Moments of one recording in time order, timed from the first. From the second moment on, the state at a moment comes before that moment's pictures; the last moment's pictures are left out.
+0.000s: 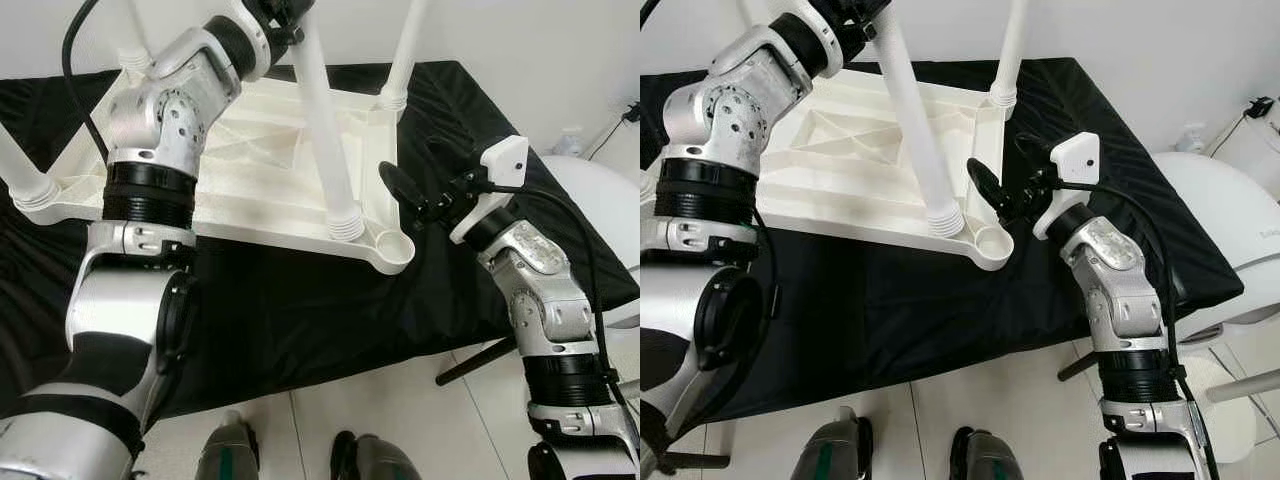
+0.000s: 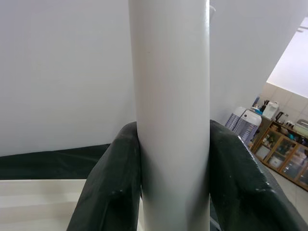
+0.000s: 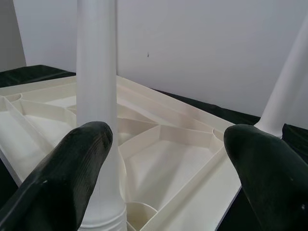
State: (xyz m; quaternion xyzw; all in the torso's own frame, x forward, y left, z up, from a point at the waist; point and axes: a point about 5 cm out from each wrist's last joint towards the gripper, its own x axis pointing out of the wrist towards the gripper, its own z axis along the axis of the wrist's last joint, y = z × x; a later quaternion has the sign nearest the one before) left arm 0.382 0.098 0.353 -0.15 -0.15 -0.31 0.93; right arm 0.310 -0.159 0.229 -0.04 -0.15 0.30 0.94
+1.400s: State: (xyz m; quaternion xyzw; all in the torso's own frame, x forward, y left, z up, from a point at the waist) left arm 0.369 0.094 0.354 -0.16 -0.12 -0.37 0.91; right arm 0.312 -0.158 0.228 -0.05 -0.15 0.29 0.94
